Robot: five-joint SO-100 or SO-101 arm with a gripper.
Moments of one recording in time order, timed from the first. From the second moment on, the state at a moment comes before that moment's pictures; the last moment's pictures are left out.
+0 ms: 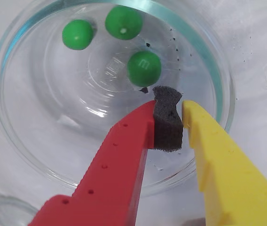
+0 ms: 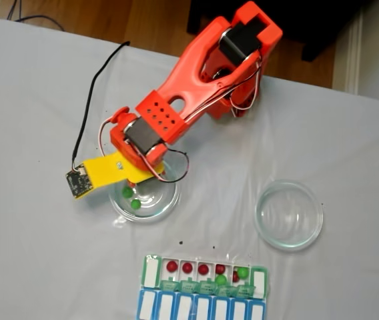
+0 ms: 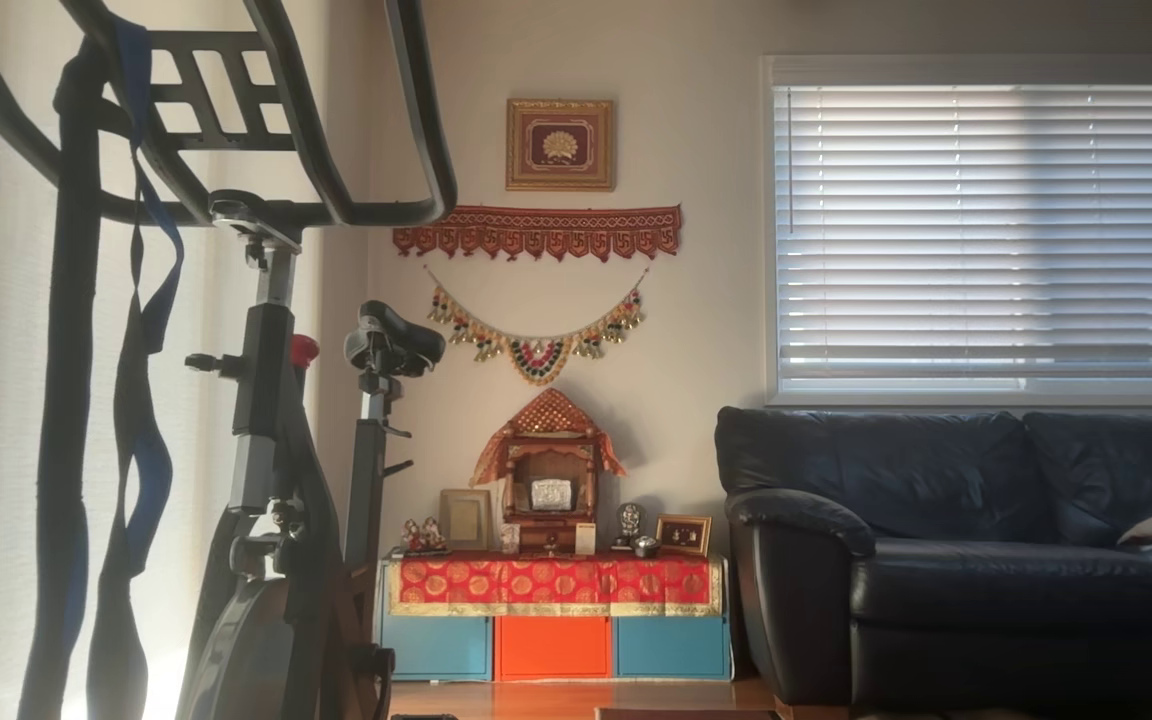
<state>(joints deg) 35.7 111.7 110.2 67.9 -70.1</state>
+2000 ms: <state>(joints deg) 32.6 106.5 114.9 56.1 -73.4</state>
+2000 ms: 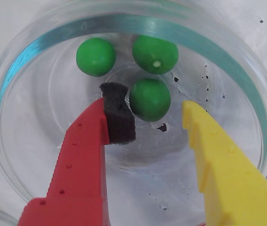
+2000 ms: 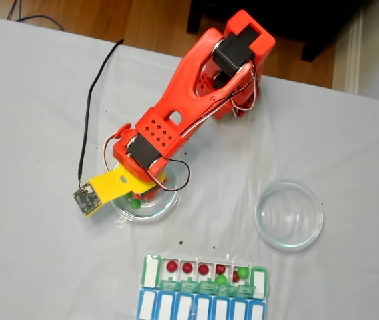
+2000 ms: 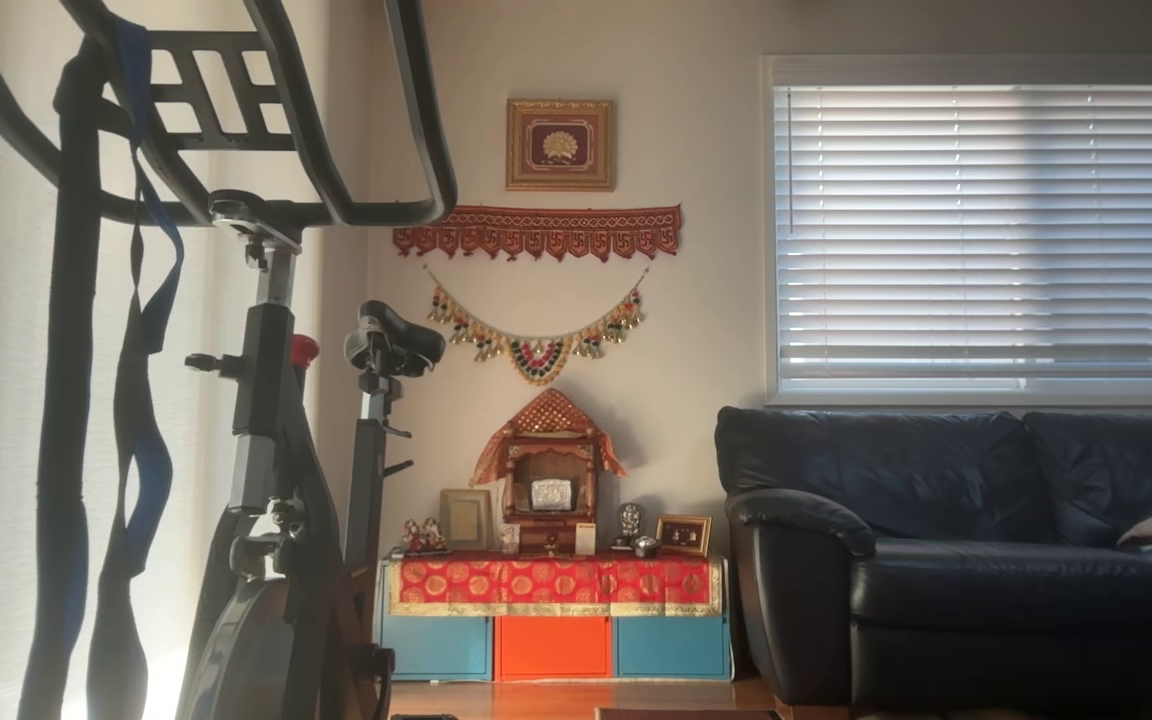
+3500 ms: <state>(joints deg) 31.6 106.5 105.4 65.8 -56.1</state>
